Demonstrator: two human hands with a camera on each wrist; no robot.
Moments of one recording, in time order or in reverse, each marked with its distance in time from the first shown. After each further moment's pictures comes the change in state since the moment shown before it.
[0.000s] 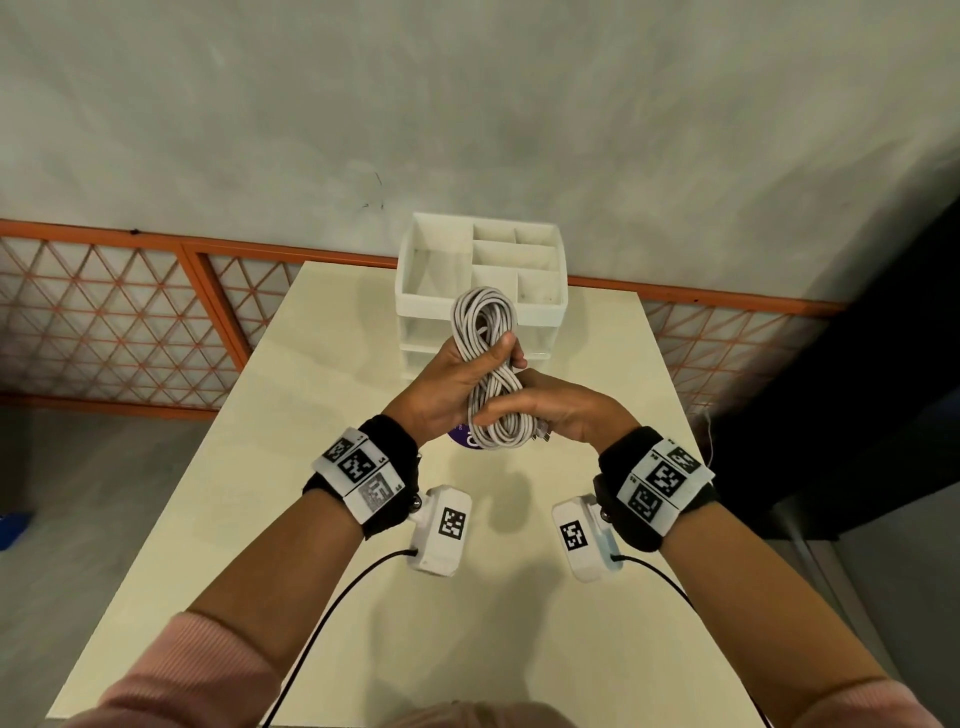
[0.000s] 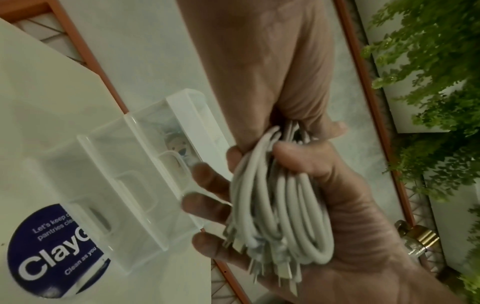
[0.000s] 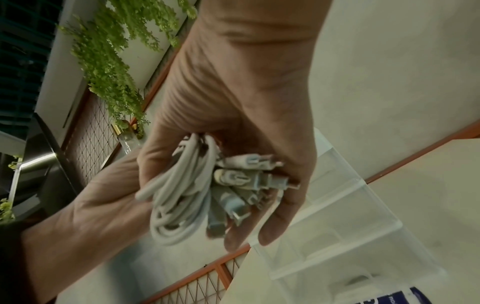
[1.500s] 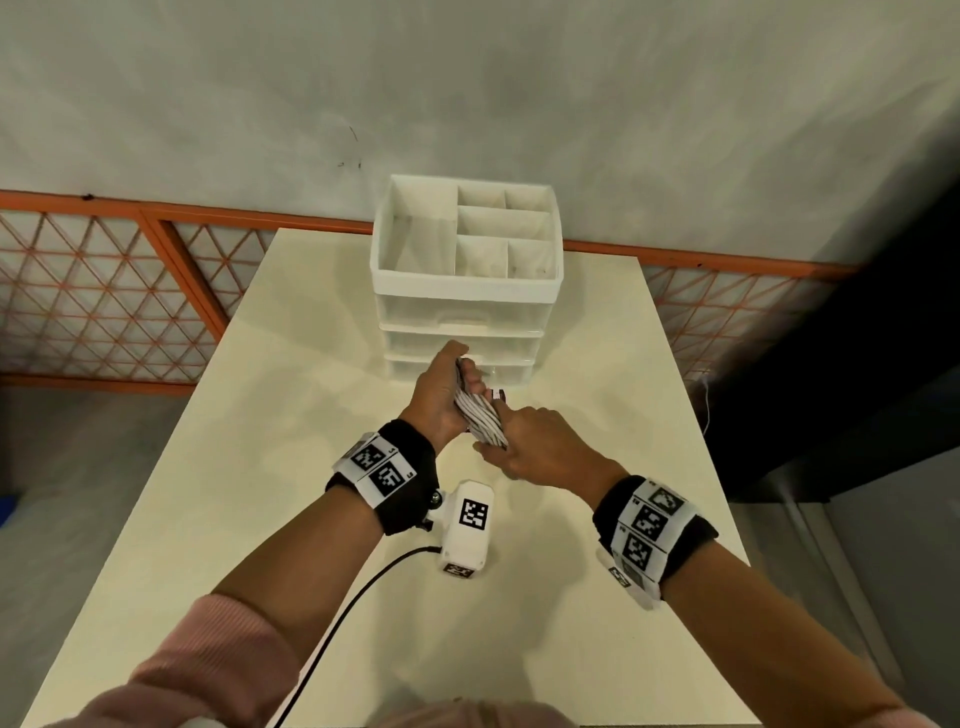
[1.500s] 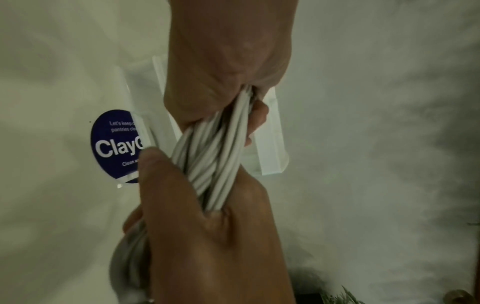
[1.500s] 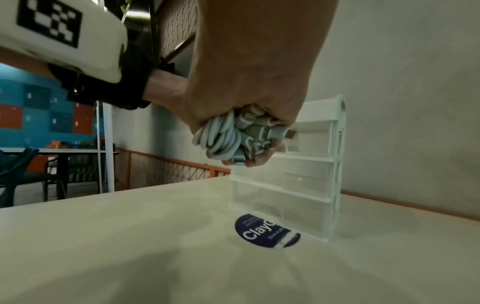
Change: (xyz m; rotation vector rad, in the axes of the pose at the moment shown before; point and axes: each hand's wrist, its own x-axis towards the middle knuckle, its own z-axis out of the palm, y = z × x) left_hand 0.043 -0.062 -0.018 -0.496 0.574 -0.474; right_hand 0.015 0.076 0.006 -1.004 0.205 -0.023
